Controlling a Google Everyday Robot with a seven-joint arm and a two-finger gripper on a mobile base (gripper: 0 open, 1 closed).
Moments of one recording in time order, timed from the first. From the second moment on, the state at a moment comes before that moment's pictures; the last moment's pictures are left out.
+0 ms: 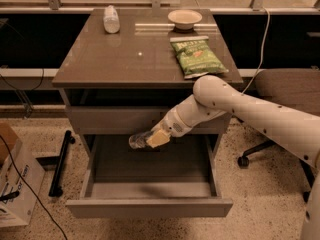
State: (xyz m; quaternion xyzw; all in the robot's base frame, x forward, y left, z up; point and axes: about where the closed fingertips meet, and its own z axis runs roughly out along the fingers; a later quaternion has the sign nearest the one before) arm 0.580 0.008 0.651 -0.53 0.76 0.30 0.21
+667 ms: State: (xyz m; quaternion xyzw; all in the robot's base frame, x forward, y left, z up) arm 0.567 -0.012 0.584 -0.47 0.80 0.30 0.21
